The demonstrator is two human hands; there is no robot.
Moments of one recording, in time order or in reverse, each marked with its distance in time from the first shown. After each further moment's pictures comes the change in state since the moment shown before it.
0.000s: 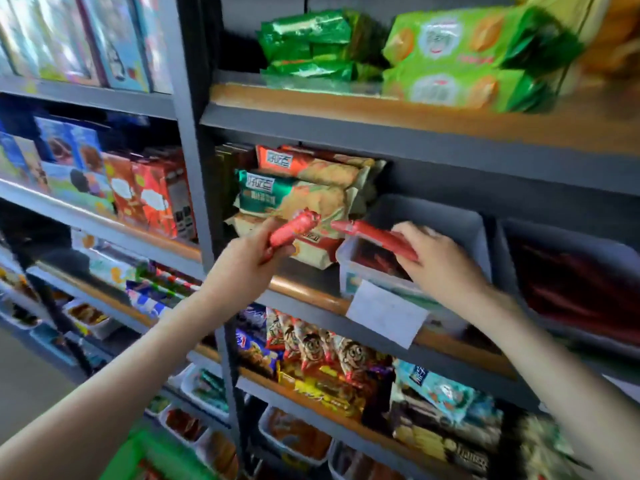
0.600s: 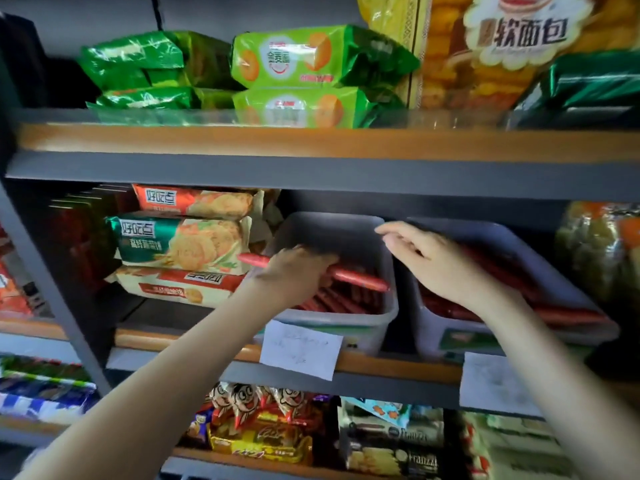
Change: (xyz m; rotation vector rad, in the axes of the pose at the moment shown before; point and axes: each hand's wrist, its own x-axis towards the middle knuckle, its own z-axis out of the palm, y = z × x) left_hand 0.101 0.084 0.150 0.618 -0.462 0.529; right_hand -0.035 0.078 -0.069 0.211 0.057 0.231
